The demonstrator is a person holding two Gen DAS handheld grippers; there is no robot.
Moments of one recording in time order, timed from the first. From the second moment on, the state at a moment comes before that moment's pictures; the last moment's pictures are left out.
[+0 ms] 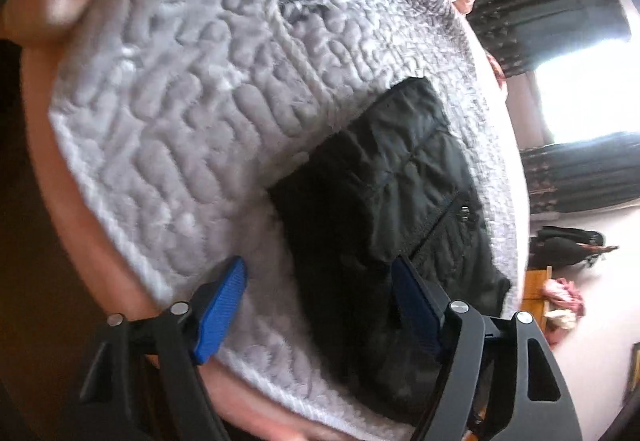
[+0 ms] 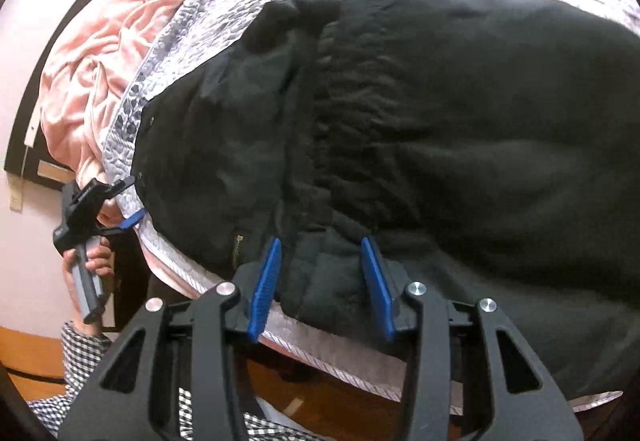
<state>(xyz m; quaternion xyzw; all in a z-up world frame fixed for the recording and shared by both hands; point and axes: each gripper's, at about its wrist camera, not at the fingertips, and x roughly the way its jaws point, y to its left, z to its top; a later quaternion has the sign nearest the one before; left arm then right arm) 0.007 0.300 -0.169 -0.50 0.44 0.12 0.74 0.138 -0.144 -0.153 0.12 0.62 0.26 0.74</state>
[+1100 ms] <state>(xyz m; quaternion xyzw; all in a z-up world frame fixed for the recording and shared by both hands) 0.049 0.270 -0.168 -0.59 0.37 0.05 0.71 0.141 -0.148 -0.166 0.13 0.61 0.27 0.73</state>
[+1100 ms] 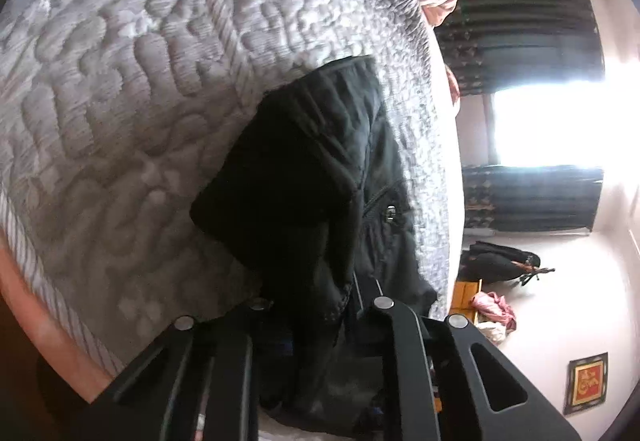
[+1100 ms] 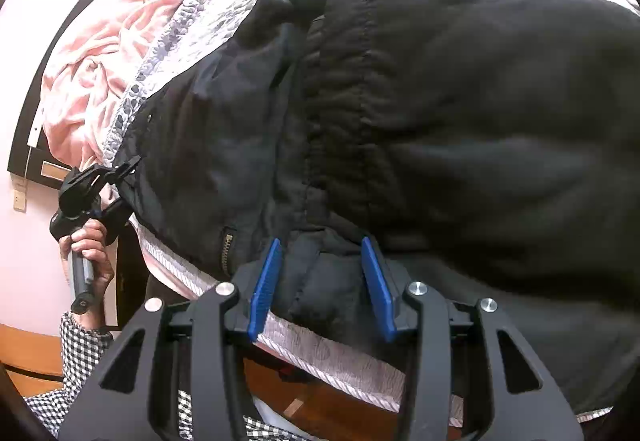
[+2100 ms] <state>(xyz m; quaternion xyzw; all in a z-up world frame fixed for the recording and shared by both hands) 0.061 0.169 -0.030 -0.37 0.33 -0.03 0.87 0.126 -0.187 -0.160 0.03 0.60 0.18 0.78</state>
